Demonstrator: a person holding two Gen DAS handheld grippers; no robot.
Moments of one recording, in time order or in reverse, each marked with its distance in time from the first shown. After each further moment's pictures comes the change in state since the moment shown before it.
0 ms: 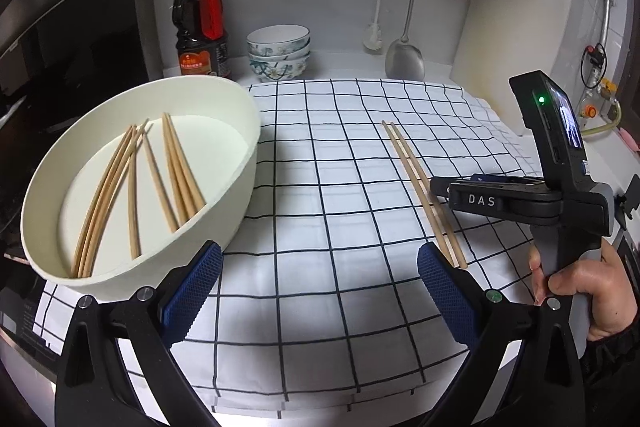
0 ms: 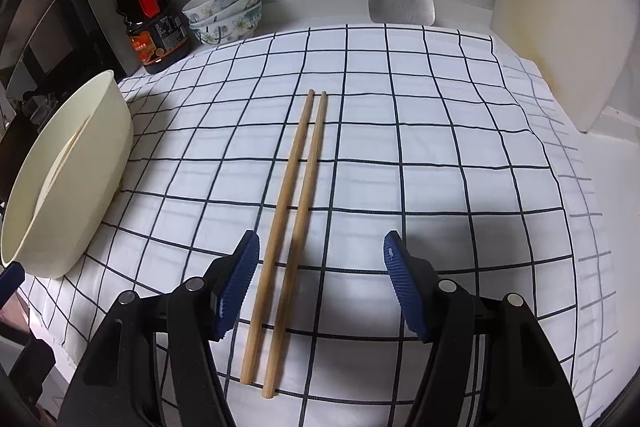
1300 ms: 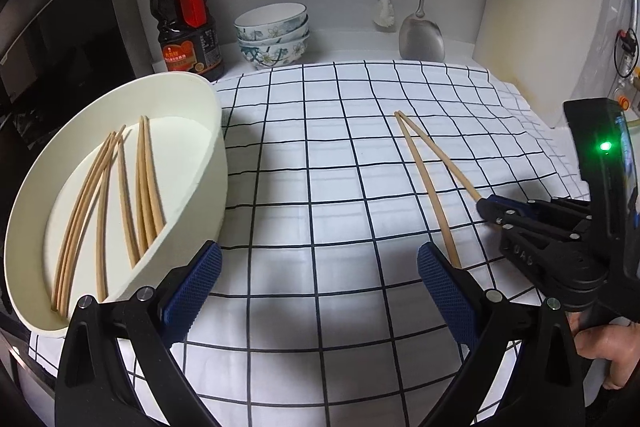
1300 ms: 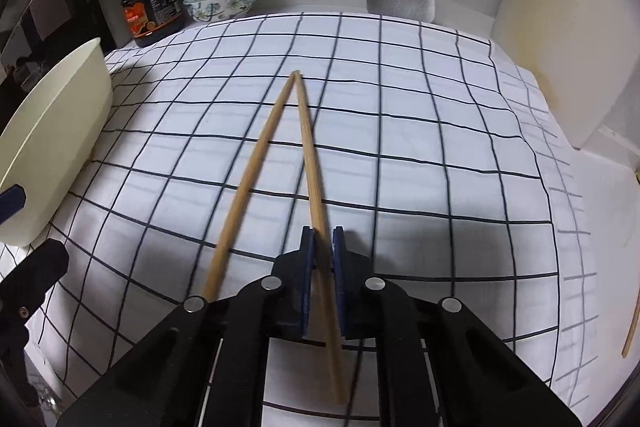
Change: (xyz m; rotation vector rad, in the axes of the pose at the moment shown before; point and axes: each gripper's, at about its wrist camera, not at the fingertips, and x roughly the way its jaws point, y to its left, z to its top) left arm 0.061 -0.025 0.027 0.007 0.089 0.083; right arm 0.012 -0.014 -0.005 -0.092 0.012 -0.068
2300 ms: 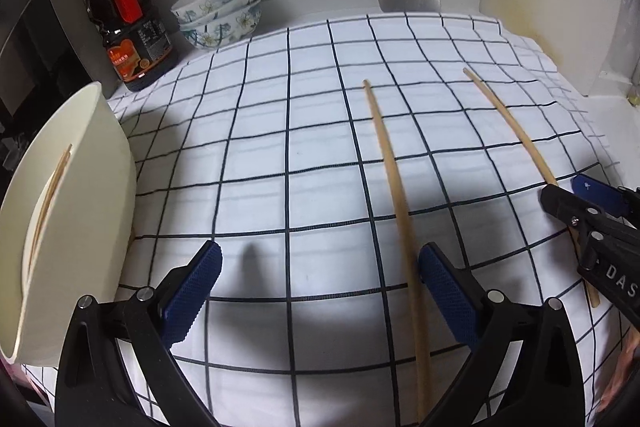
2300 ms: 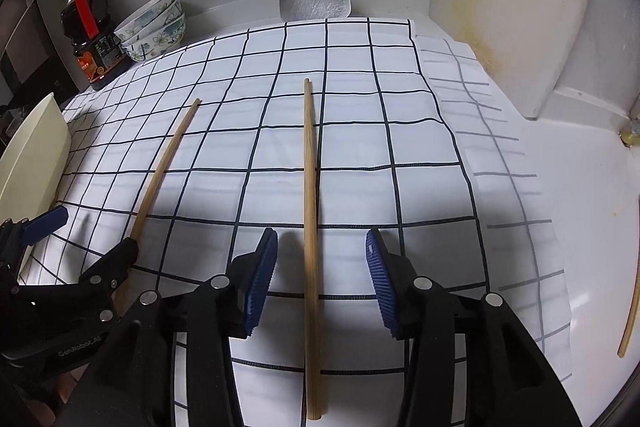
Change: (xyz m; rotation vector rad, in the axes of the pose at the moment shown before) left arm 0.079 -0.068 0.023 0.065 0.107 0.096; right arm -0.001 -0.078 -0.005 0.115 -0.038 -0.023
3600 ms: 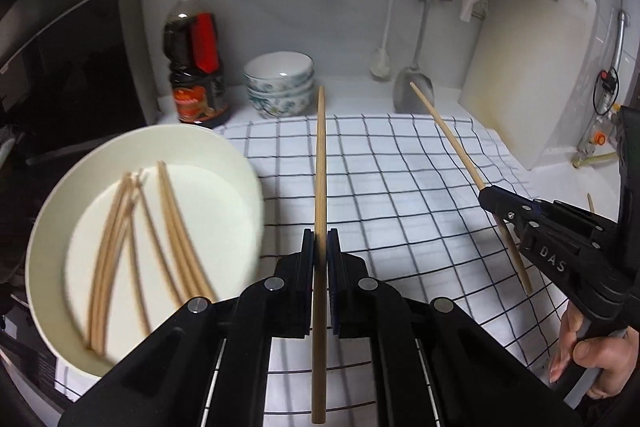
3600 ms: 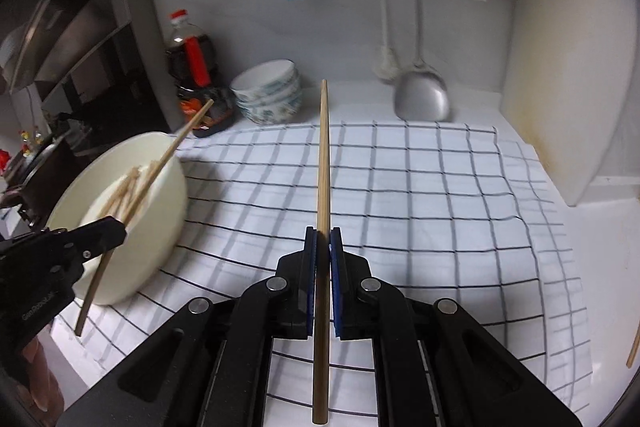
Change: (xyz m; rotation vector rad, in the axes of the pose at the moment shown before) left arm -0.119 0.124 -0.009 -0.087 -0.220 -0.167; right arm -0.082 0.102 0.019 -0.081 -0.235 0.190
